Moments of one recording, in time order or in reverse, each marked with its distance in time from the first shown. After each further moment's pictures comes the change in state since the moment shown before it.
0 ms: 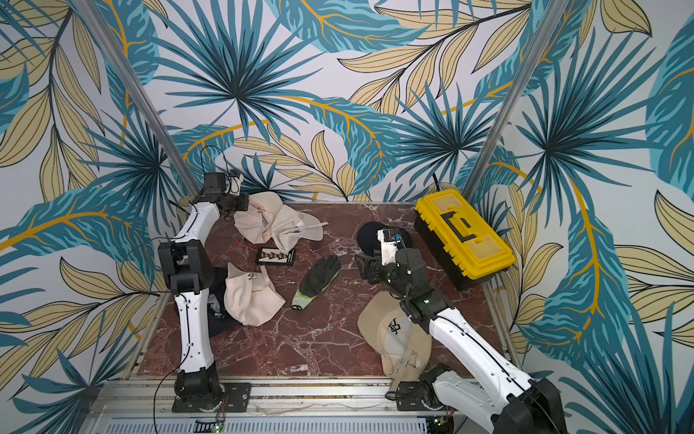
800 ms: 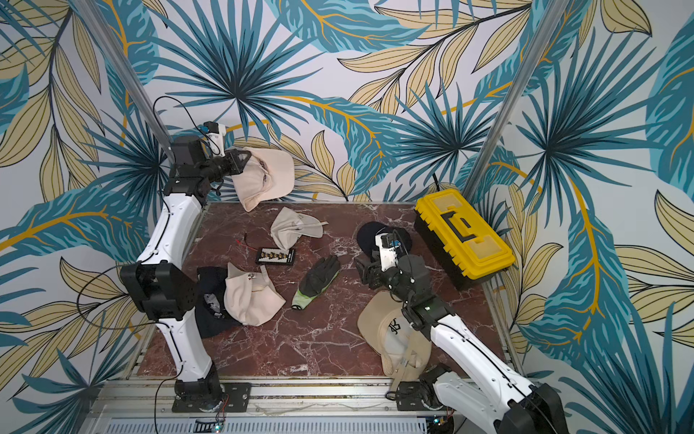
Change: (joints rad) left arm -0.086 -0.502 -0.225 0.241 0.269 -0.415; right arm 0.000 -0.031 -0.087 0.139 -0.065 -0.131
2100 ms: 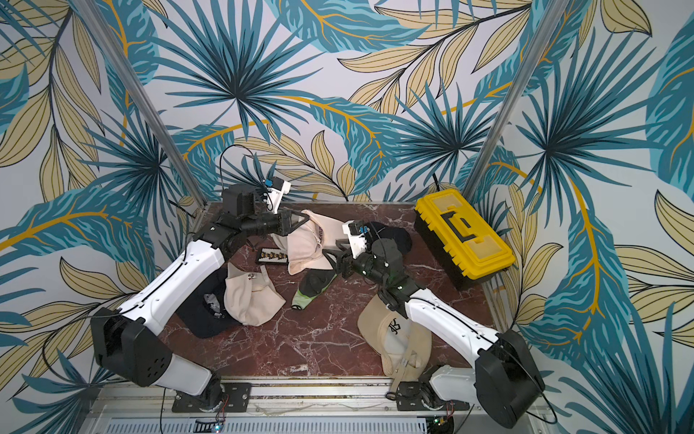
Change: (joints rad) left arm -0.389 -0.448 -0.654 -0.002 0.070 -0.023; right arm 0.142 0.304 0.202 0.192 -0.103 0.041
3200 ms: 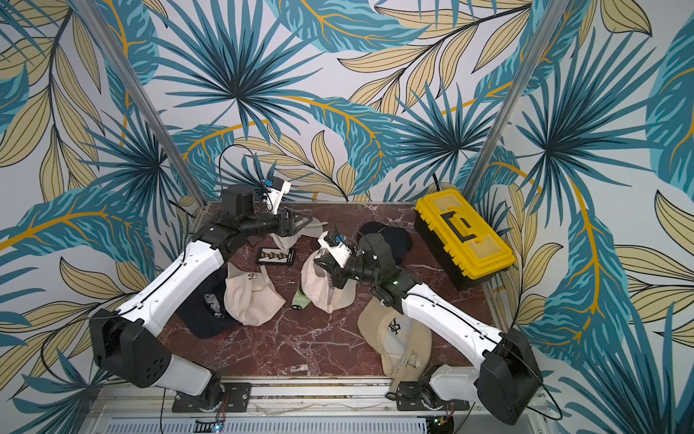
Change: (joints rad) left arm 0.000 0.019 0.006 0.004 -0.004 0.077; right arm 0.055 -0.013 0.121 -0.299 -0.198 -0.348
